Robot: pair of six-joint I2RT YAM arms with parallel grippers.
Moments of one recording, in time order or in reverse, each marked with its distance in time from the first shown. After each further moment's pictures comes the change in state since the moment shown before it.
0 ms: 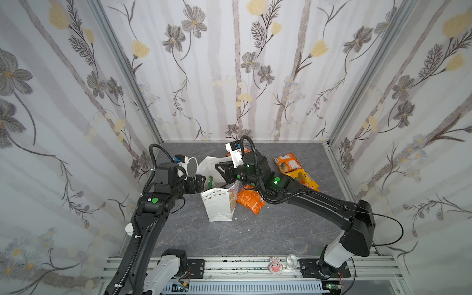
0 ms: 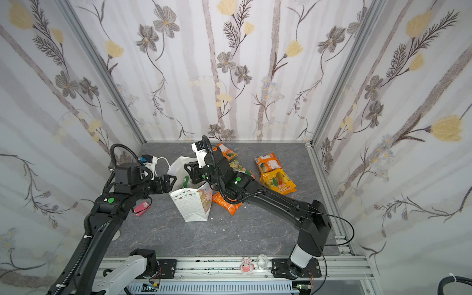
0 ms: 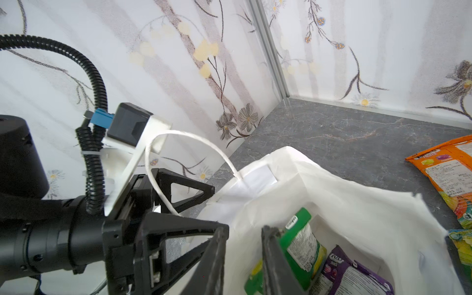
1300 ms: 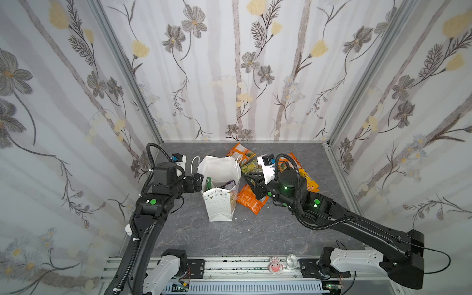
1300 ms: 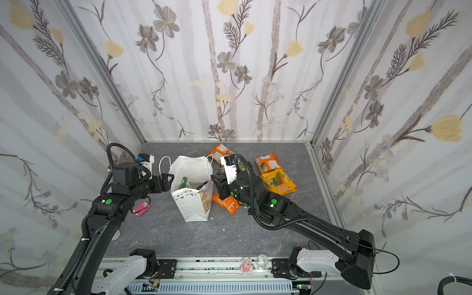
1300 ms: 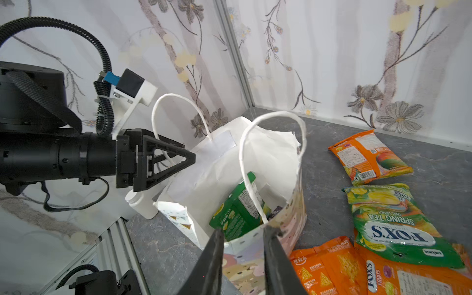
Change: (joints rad) left arm -0.002 -0.018 0.016 0.001 -0.052 0.002; right arm 0.016 -0.481 -0.425 -0.040 0.200 -0.095
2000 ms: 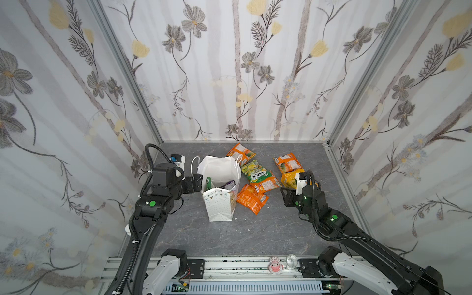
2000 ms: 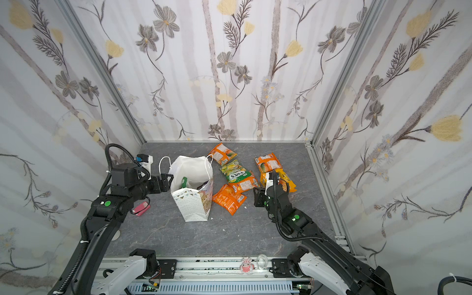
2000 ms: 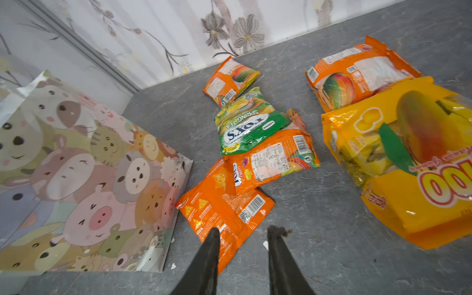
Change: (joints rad) left arm 0.000 -0.016 -0.006 0.001 -0.022 0.000; right arm -0.369 -0.304 -0.478 -0.103 0.031 0.229
